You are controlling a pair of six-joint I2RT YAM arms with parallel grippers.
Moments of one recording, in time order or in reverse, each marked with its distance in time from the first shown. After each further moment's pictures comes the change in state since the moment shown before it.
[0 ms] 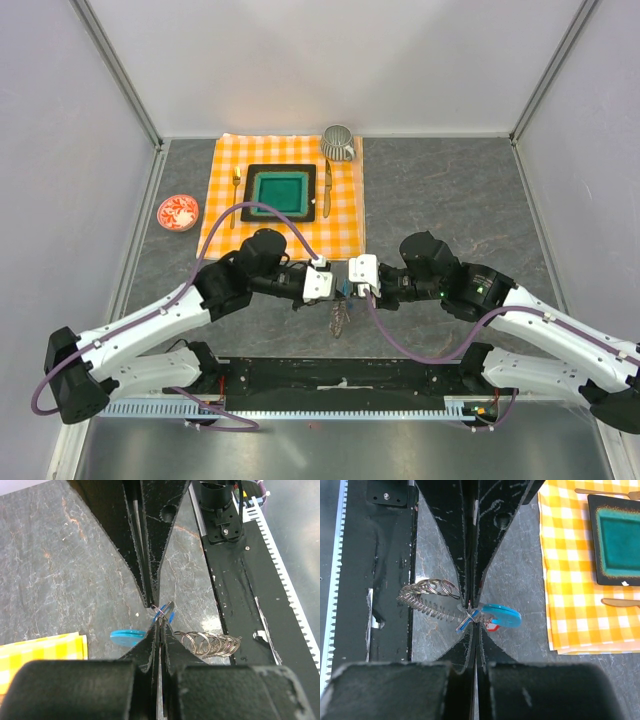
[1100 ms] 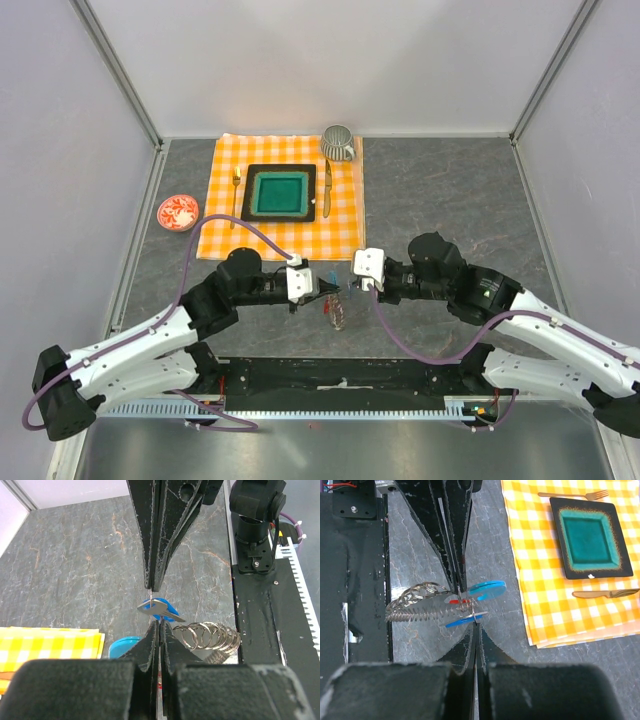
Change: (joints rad) left arm -0.006 -0.163 -0.206 0.306 -0.166 -0.203; right arm -0.002 -0.039 -0.011 0.055 0.106 0.024
